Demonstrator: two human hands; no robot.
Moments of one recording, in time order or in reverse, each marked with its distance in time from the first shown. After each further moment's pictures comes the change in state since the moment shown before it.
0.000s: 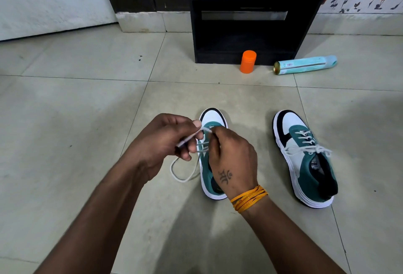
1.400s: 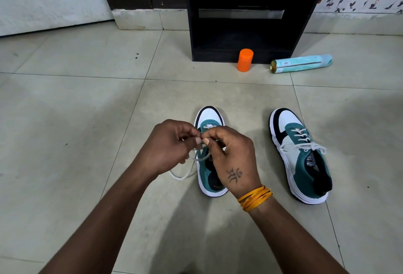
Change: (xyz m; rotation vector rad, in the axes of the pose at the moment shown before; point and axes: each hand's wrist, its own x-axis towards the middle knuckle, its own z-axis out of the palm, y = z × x) left_hand 0.017 -0.035 0.009 0.440 0.133 0.143; right_hand -0.003 0.011 -0.009 0.432 -0.051 -0.011
